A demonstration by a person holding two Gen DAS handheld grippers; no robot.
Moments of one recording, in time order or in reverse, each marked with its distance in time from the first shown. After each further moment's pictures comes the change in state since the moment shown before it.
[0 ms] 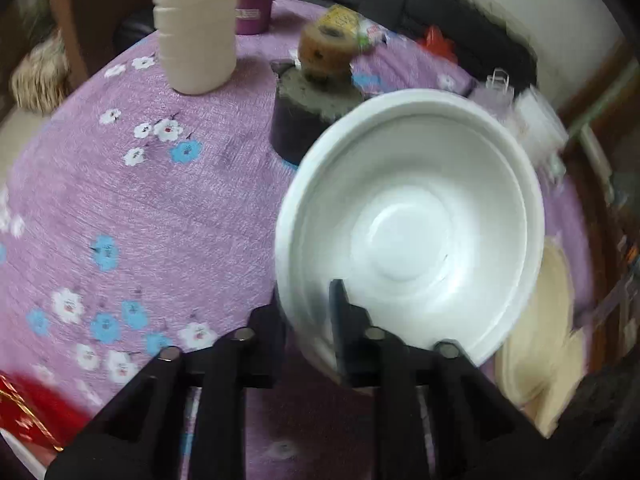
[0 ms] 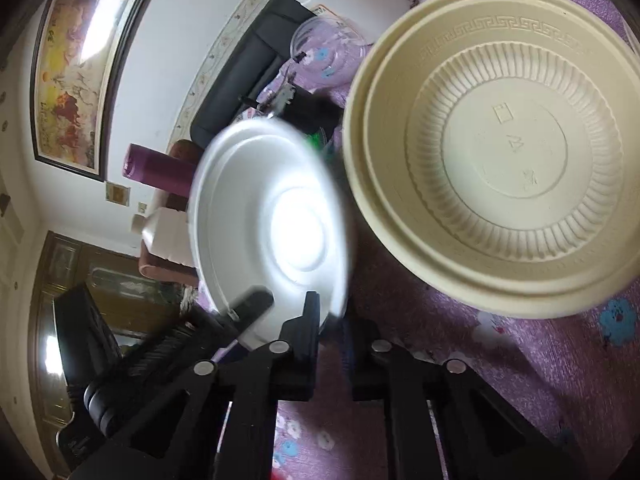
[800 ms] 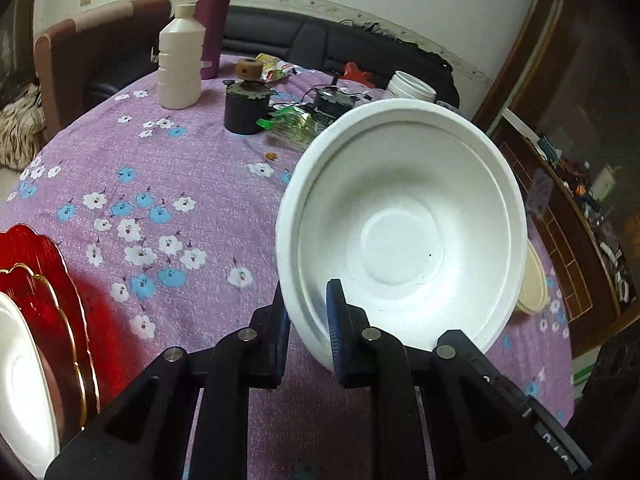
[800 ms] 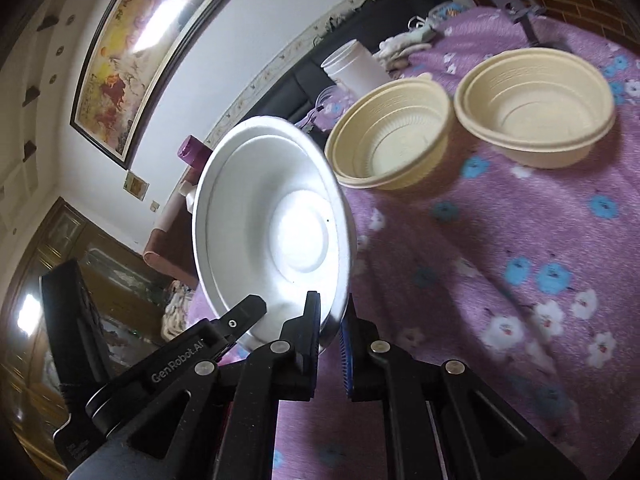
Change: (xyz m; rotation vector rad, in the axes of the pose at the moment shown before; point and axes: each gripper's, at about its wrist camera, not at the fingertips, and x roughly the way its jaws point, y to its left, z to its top) left arm -0.093 -0.013 -0.151 0.161 -0.259 -0.157; right arm -0.143 -0.043 -0.121 -0.199 -0.228 0.007
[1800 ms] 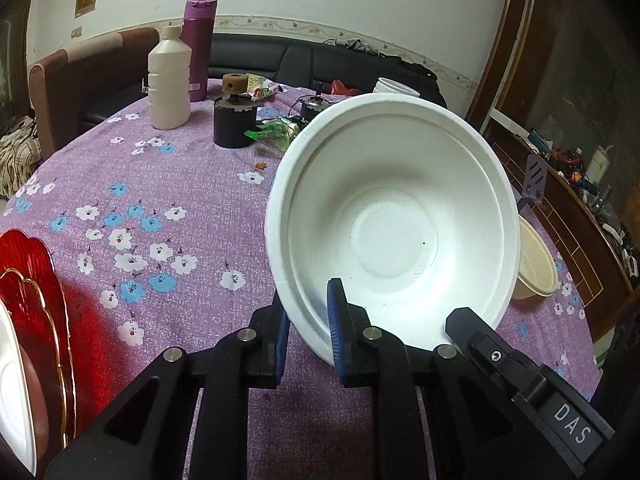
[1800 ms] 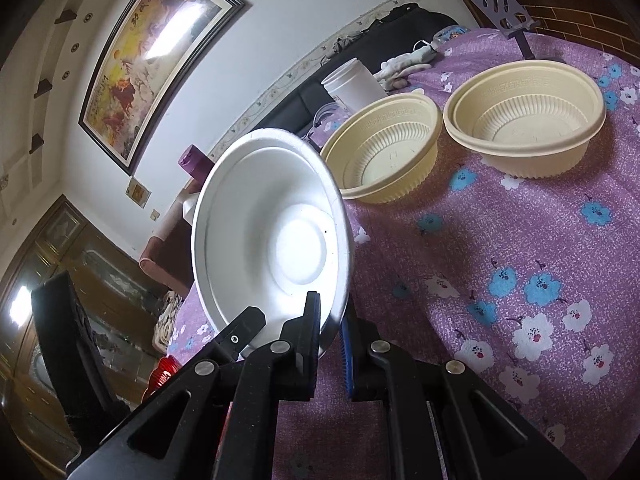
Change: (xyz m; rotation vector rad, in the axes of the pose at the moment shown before) left arm 0.001 -0.004 -0.016 0.070 -0.096 0.001; right arm -0.001 -0.002 -0.006 -0.043 -0.077 -0.003
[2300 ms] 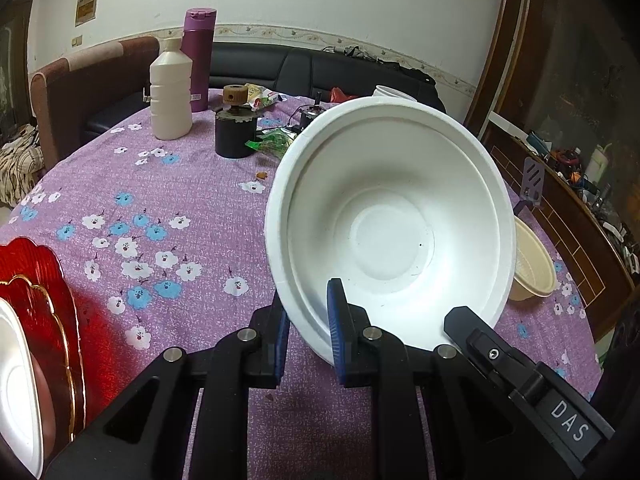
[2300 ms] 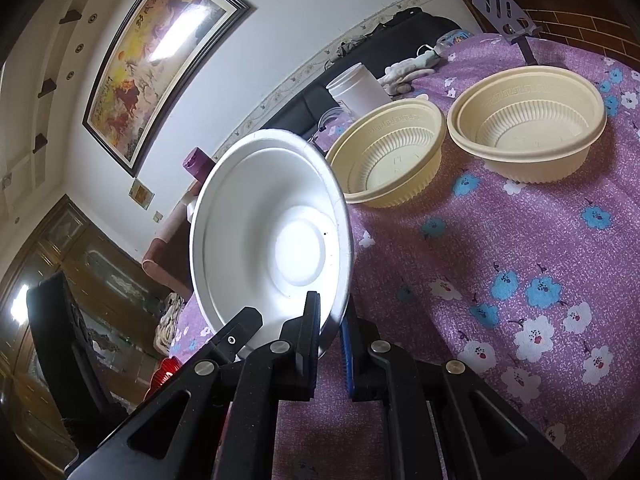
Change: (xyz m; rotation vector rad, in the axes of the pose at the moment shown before) left arm -0.006 -0.002 -0.002 0.012 -0.029 0.006; right arm -0.002 0.001 0.000 -0.009 -0.022 0.009
